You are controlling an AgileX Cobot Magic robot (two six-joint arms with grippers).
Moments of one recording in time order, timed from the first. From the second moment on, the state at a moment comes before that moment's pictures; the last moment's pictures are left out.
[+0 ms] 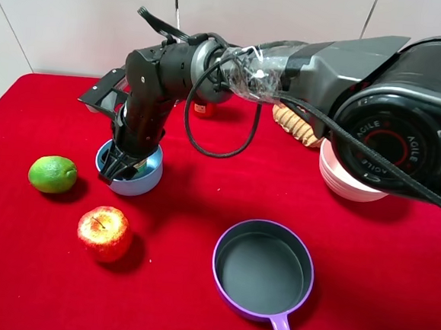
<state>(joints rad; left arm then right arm) -0.20 -0.01 -0.49 -0.03 1.06 0.04 0.93 2.41 -1.90 0.13 0.74 -0.41</state>
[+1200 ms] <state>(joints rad) -0.20 -0.01 -0.49 -0.03 1.06 0.04 0.93 2.41 -1.90 0.11 0.72 -0.44</state>
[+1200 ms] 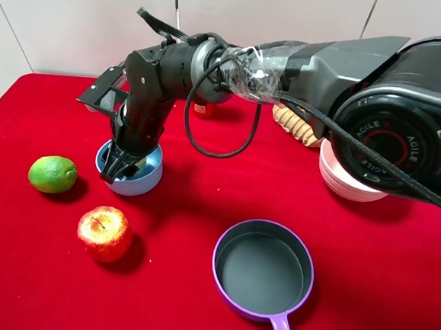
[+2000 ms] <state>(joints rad) -0.20 -0.01 -0.49 -0.03 1.06 0.04 0.93 2.41 -1.90 0.10 0.72 -0.44</state>
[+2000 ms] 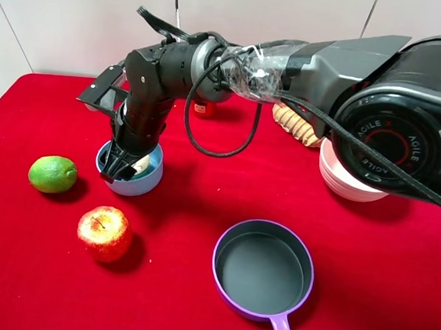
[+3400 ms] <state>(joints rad) -0.20 -0.01 -0.49 -0.03 1.06 0.04 0.93 2.16 -1.91 0.05 1.19 -0.31</state>
